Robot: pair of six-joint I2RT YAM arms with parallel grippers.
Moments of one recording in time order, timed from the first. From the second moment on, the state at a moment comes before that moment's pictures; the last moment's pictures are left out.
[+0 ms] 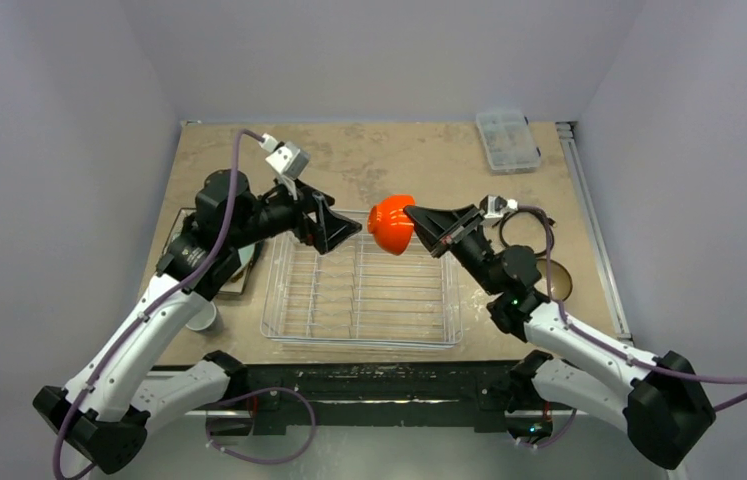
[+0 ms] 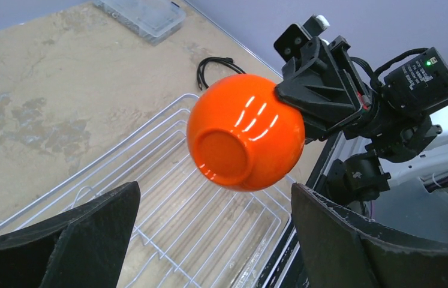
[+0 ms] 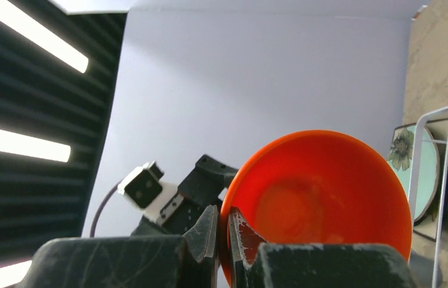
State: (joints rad) left arm -0.51 0.97 1.11 -0.30 0.49 -0.28; right arm 0.64 0.96 0.44 0.87 -0.08 1.60
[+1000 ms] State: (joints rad) left arm -0.85 1.19 1.25 -0.57 -0.04 -0.04; right arm 0.82 1.13 0.56 0.53 0.20 2.02
